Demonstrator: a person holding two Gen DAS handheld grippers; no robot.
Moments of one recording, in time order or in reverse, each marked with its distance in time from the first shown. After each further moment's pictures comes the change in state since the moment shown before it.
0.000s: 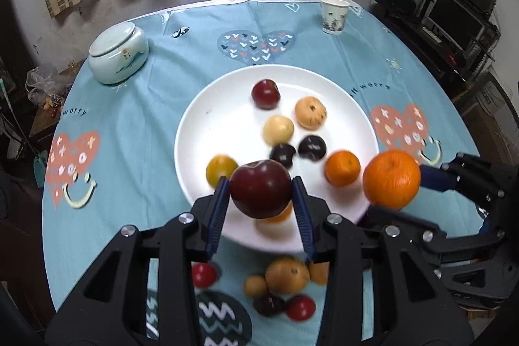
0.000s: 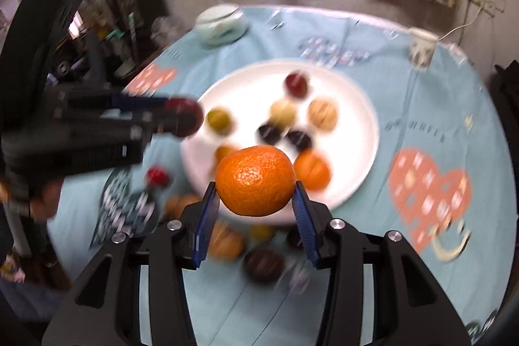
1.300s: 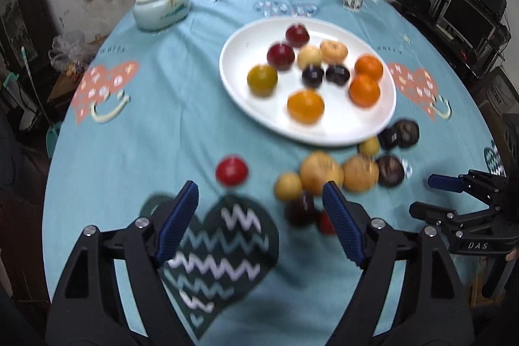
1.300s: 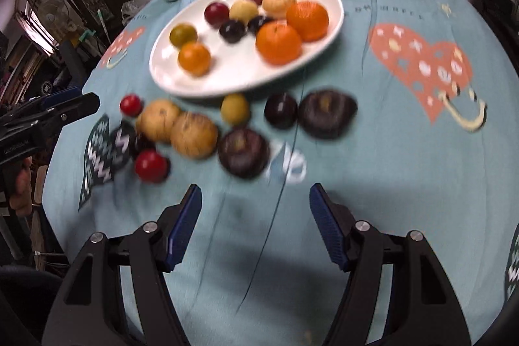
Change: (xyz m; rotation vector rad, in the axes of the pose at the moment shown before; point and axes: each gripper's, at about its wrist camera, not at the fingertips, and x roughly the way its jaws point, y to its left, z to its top) left arm -0.036 0.025 -0.120 -0.066 0.019 0.044; right arm 0.009 -0.007 -0.112 0.199 0.175 0.010
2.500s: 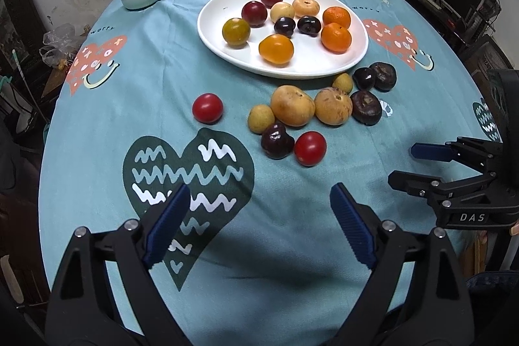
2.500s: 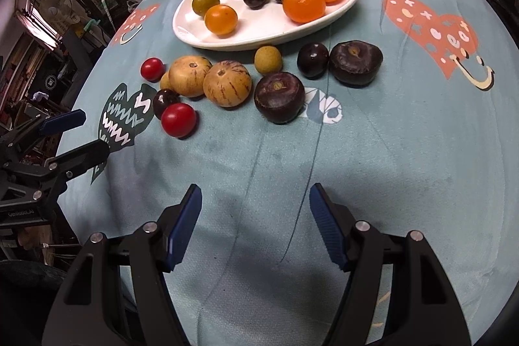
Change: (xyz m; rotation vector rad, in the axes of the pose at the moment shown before) left arm -0.013 -0.022 -0.045 0.065 0.079 -0.015; right arm -0.001 0.023 -0.027 0.012 0.055 0.023
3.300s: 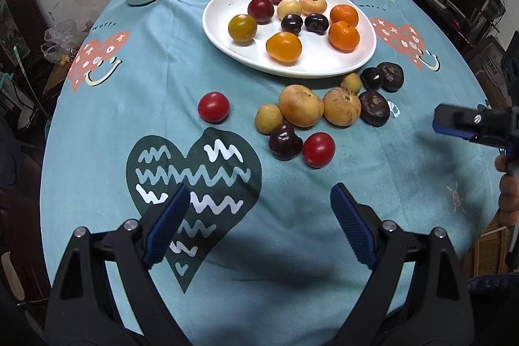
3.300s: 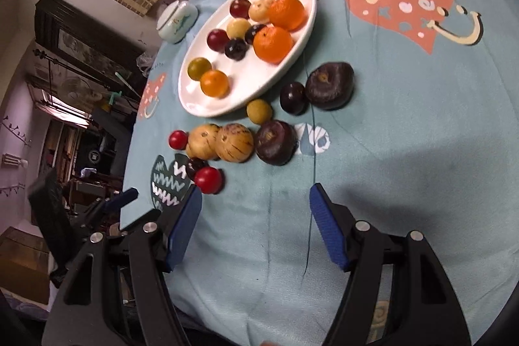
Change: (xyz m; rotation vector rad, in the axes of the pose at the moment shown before) left arm 0.004 0.005 0.005 -0.008 0.017 0.010; right arm -0.036 -0.050 0.016 0.315 -0.104 0.268
